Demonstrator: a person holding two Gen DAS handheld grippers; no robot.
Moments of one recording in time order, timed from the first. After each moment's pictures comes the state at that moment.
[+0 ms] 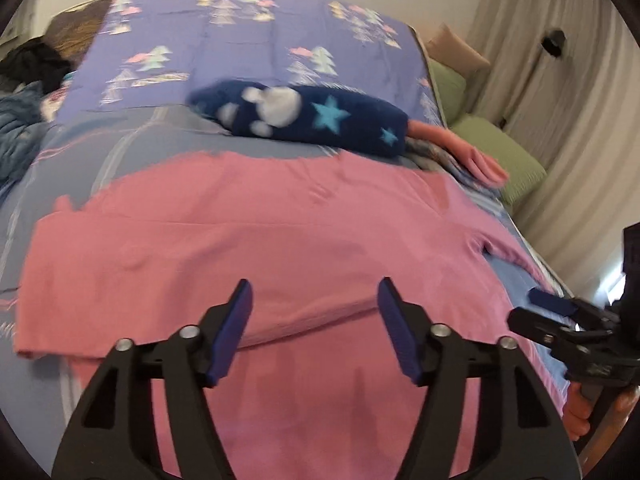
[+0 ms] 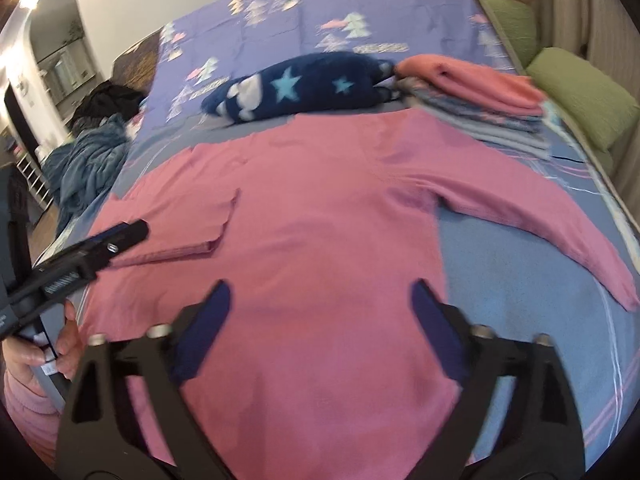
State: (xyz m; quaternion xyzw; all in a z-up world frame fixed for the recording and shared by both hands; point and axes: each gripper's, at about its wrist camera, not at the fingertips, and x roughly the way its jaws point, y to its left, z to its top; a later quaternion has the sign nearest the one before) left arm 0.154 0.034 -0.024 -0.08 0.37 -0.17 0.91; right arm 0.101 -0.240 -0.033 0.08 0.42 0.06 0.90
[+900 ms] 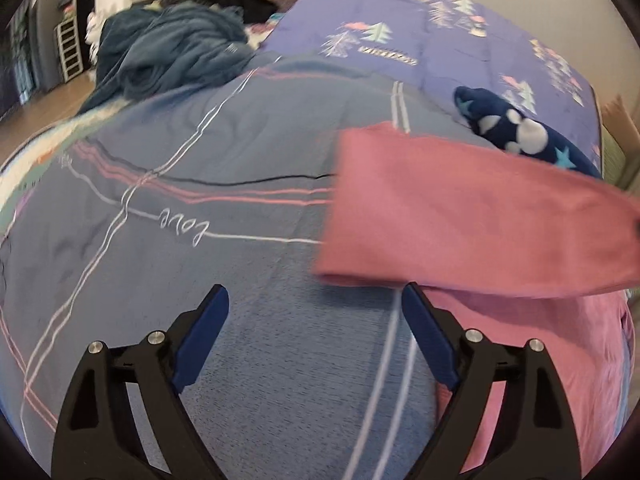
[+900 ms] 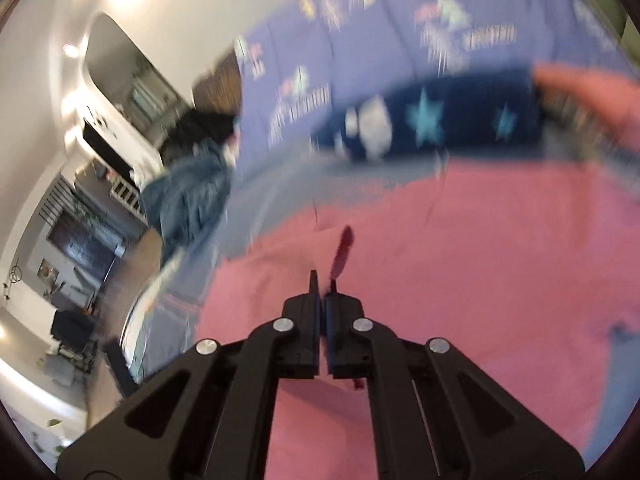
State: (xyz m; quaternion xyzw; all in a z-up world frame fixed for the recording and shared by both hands) left arm 0.121 0.200 -0.077 -0.15 0.42 0.13 0.89; right arm 0.206 -0.199 0.021 0.19 0.38 0.23 0.87
